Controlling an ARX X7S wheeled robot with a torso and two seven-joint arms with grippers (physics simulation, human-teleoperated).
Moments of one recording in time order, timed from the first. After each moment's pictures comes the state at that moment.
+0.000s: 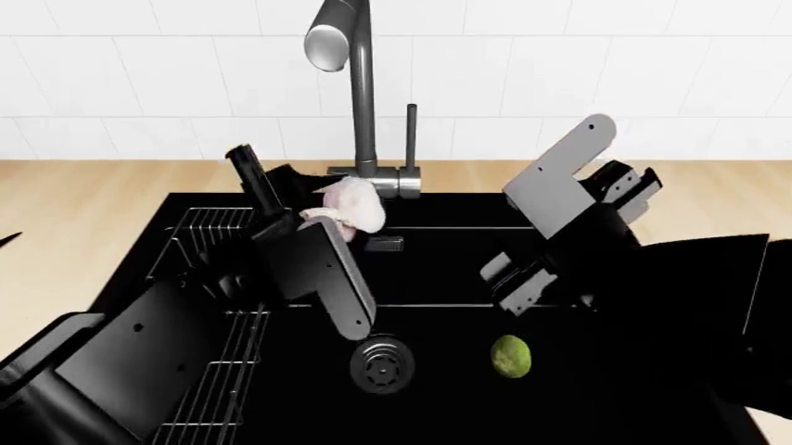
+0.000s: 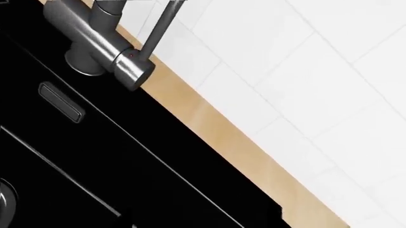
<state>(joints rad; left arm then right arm) -0.95 -0.71 0.90 0.42 -0.09 -0.58 0.17 1.25 0.76 -0.89 -0.41 1.17 1.22 0.60</state>
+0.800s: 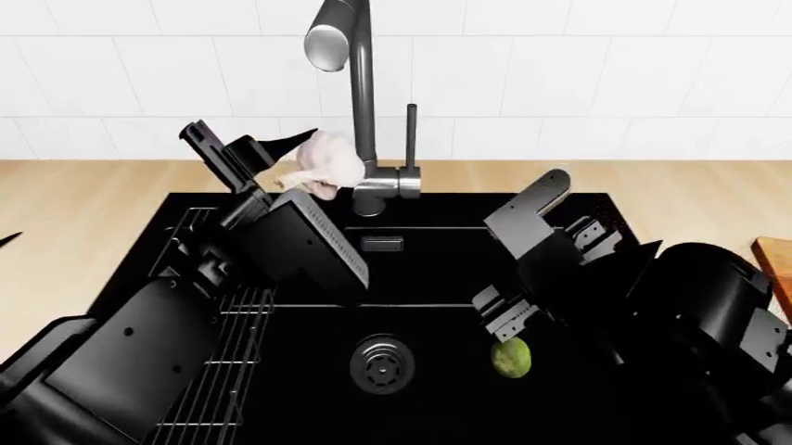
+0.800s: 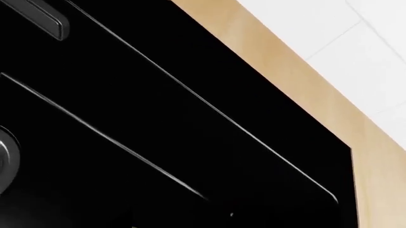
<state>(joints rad) -0.90 -0.69 0.82 0.43 -0.04 -0.55 -0.01 1.17 0.61 -0.98 -0.07 1.12 1.20 0.56</state>
